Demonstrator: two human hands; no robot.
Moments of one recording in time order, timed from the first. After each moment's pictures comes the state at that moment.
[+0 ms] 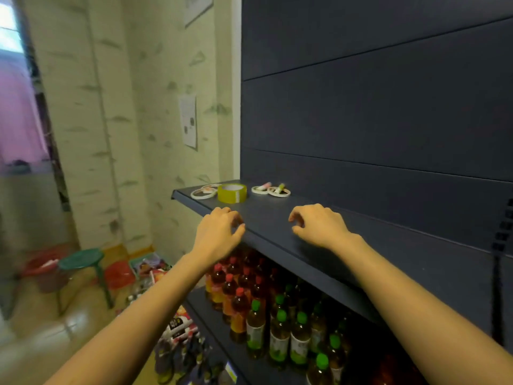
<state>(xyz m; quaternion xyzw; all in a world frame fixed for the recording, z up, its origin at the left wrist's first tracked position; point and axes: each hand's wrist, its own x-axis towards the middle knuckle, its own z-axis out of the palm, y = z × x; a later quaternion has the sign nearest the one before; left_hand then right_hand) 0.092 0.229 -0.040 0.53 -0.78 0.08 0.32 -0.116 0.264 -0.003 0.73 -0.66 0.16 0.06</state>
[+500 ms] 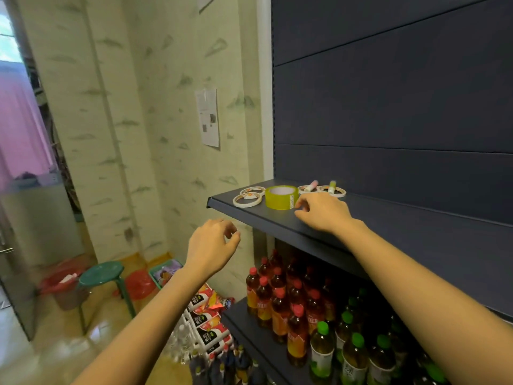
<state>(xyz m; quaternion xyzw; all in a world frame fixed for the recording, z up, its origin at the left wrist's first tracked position) 0.252 0.103 -0.063 0.54 -0.77 0.08 0.33 0.022 0.114 -0.008 0.69 -0.69 0.20 0.03</state>
